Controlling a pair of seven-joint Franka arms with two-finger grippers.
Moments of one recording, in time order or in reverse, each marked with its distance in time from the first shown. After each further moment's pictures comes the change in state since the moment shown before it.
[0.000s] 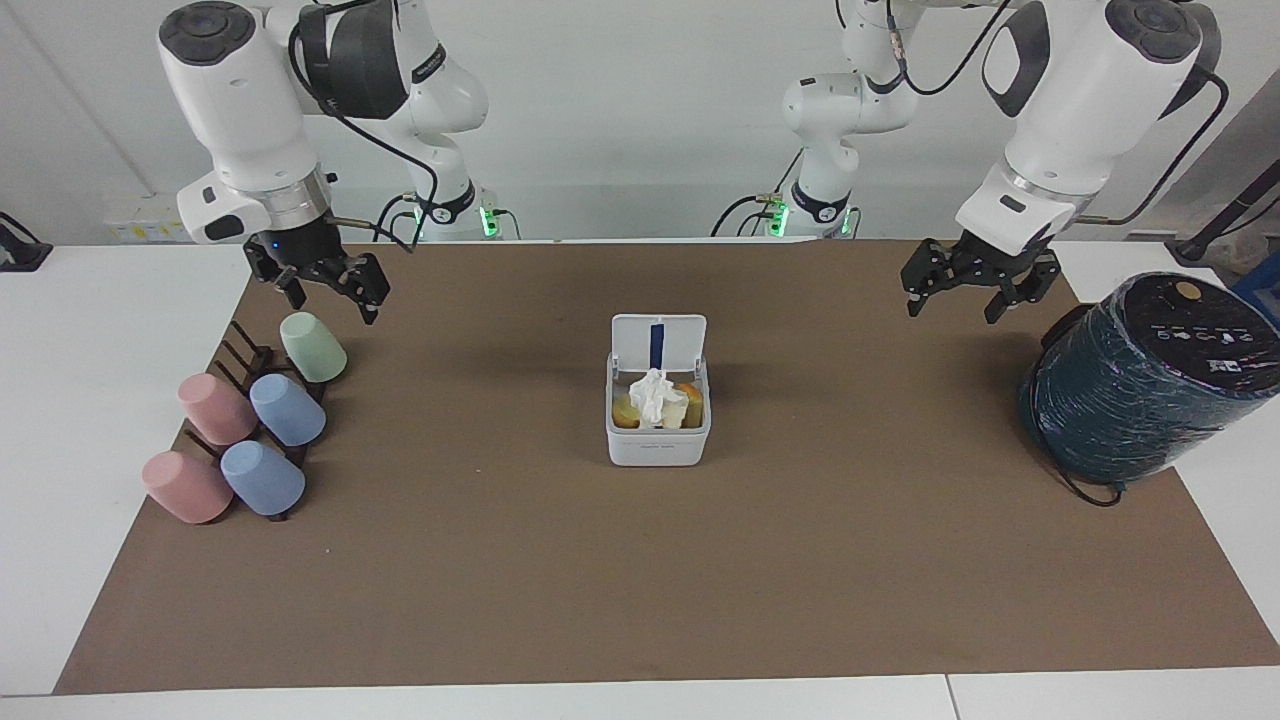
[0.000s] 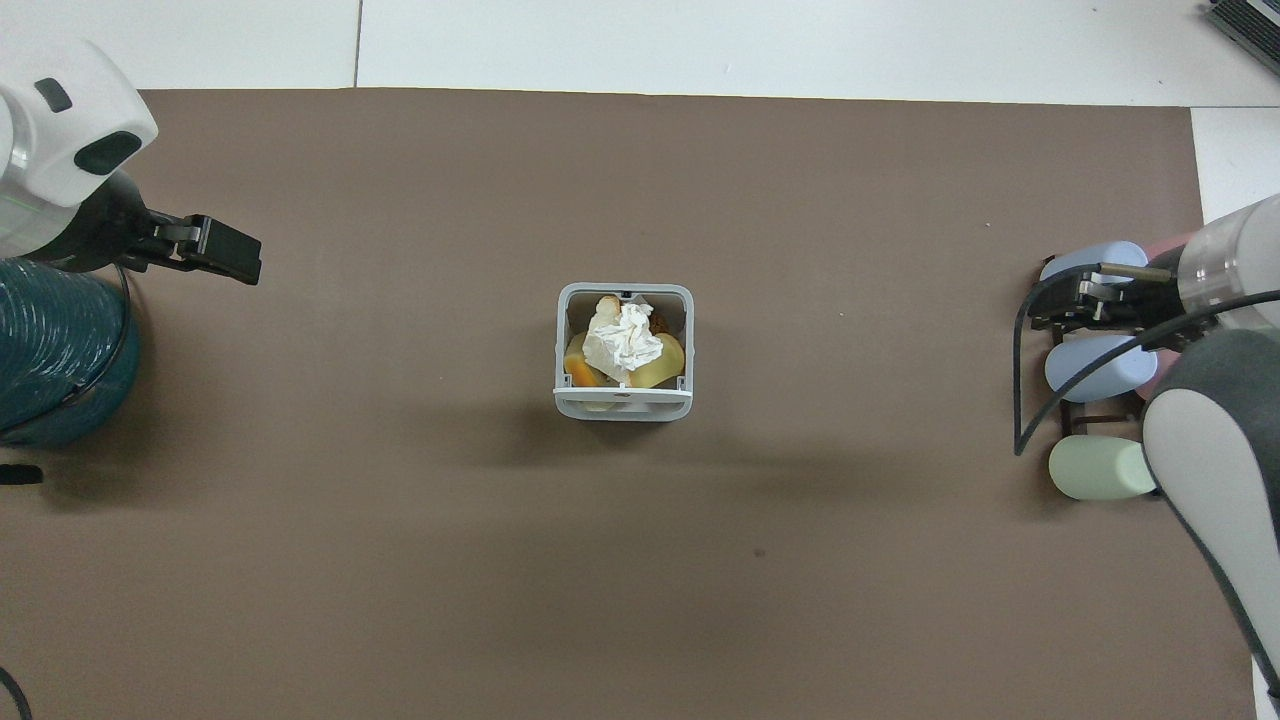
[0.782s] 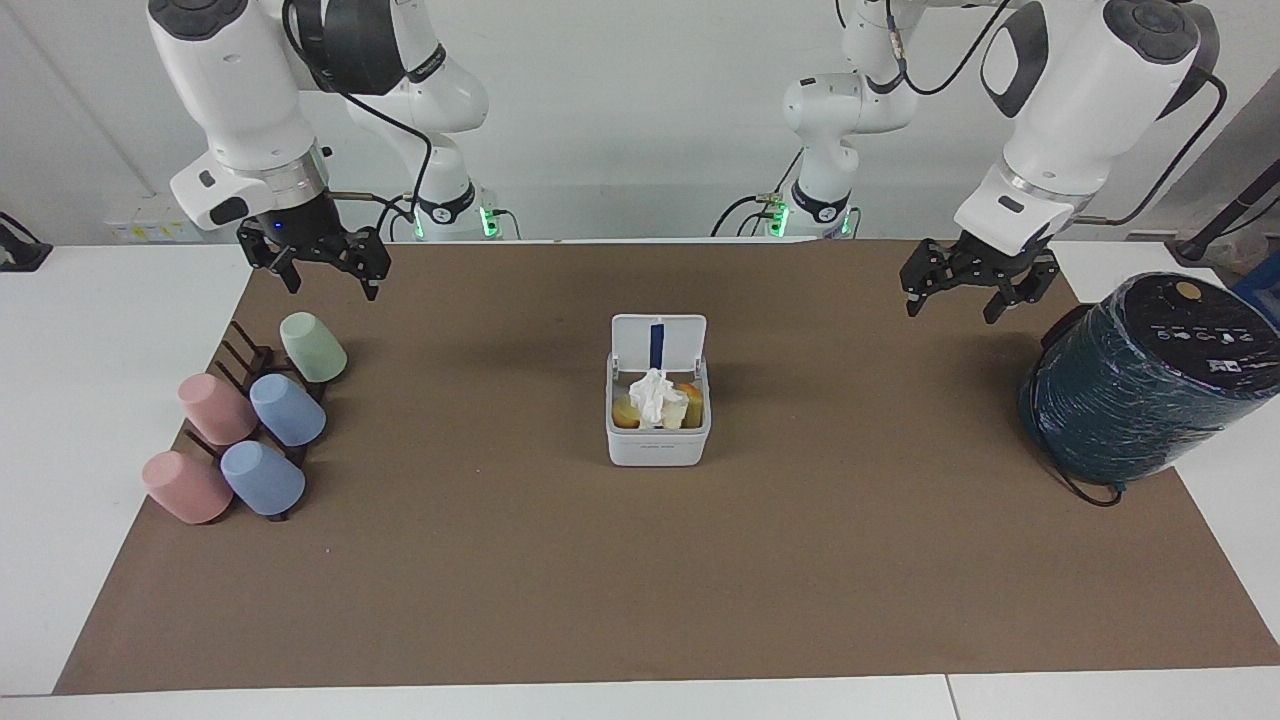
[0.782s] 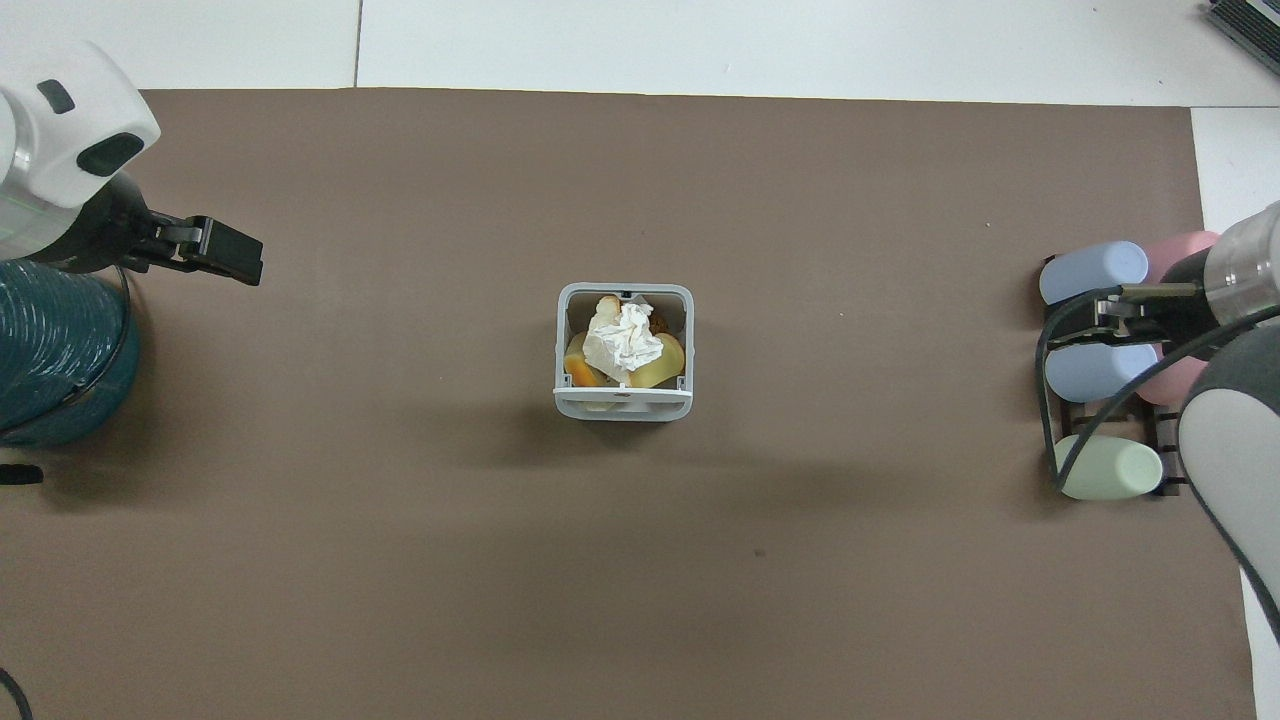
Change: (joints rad) left arm -0.001 -0.002 0.000 -0.004 0.000 0.003 0.000; right arm -0.004 0.002 -0.002 0.059 0.013 -0.111 -0.151
